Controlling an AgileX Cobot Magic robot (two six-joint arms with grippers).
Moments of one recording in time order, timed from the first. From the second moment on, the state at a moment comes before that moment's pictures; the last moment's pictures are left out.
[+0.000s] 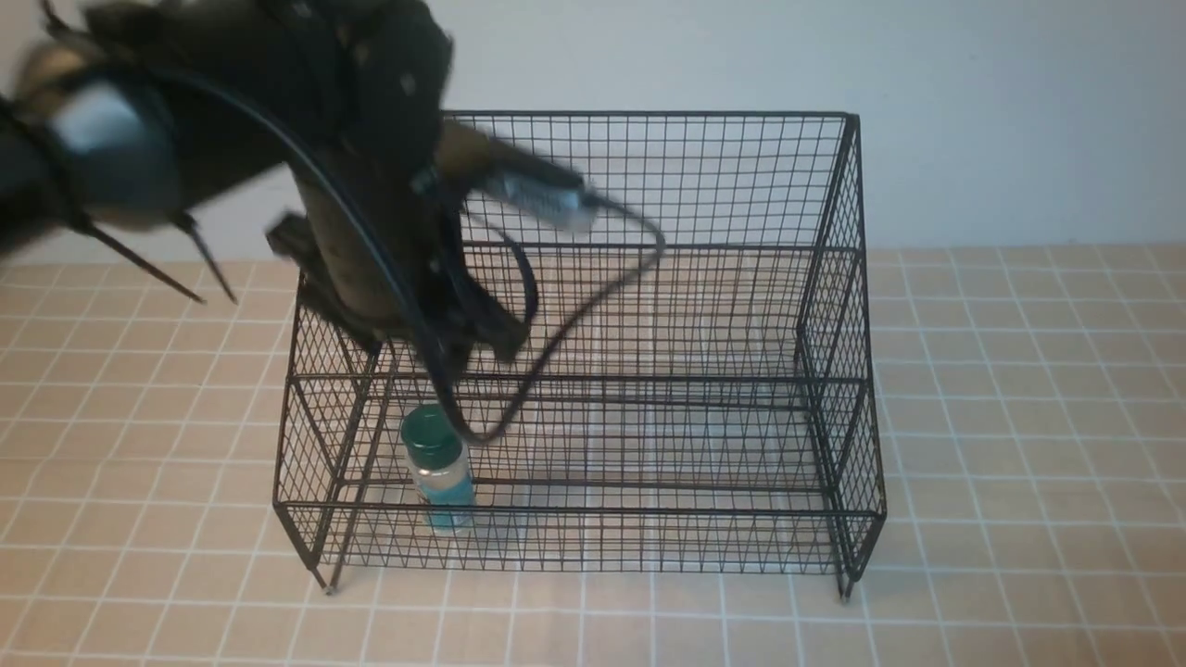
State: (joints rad) right arm 0.05 -0.01 0.02 -0.06 0.37 0.11; left arm -0.51 1.70 -1.60 0.20 1.24 -0.10
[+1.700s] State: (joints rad) right arm 0.05 -0.01 0.02 -0.05 0.37 0.11; left arm -0.51 0.04 -0.30 0.27 0.60 -0.41
